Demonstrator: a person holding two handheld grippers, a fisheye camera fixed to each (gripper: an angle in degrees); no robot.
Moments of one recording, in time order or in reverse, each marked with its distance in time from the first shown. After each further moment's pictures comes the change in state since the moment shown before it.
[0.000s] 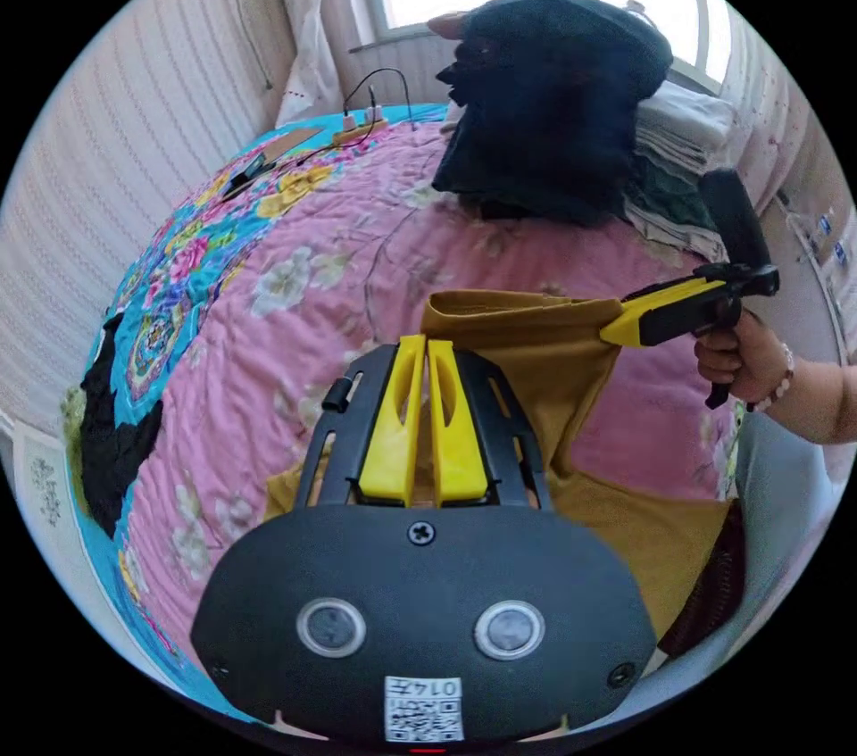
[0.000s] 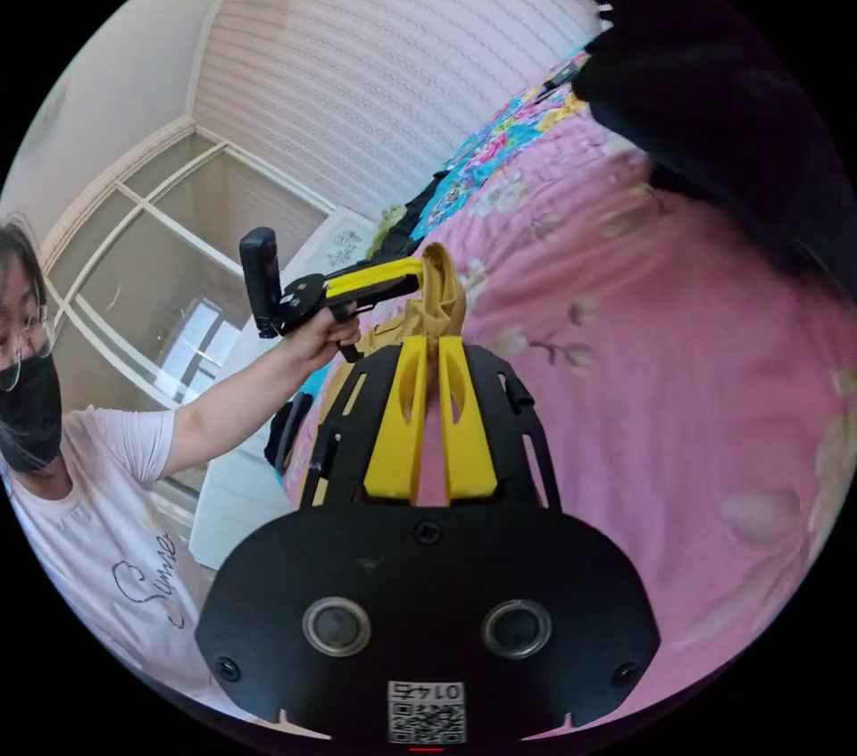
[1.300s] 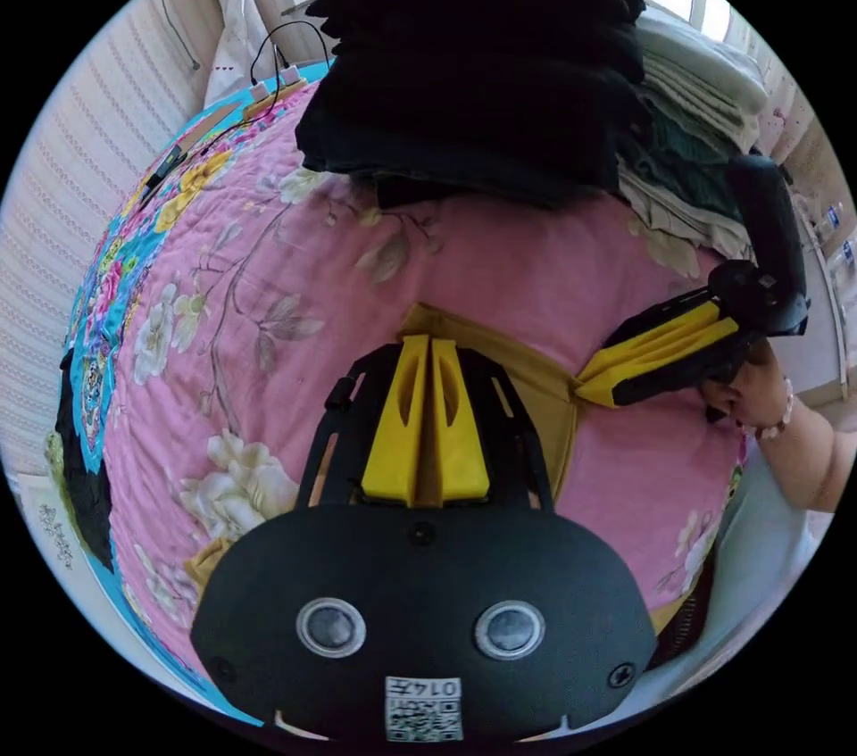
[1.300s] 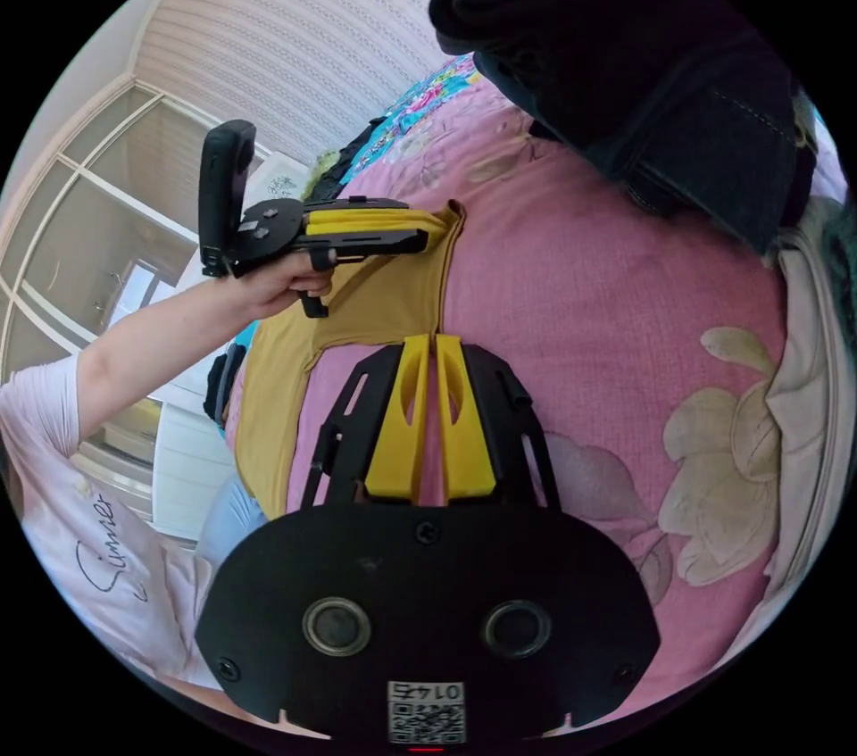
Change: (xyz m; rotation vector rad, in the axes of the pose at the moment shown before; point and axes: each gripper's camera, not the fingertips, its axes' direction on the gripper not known) left arm 0.012 -0.076 -0.008 -0.161 0.087 0.028; right arm 0.188 0.053 0.076 -0.198 0.205 -0.031
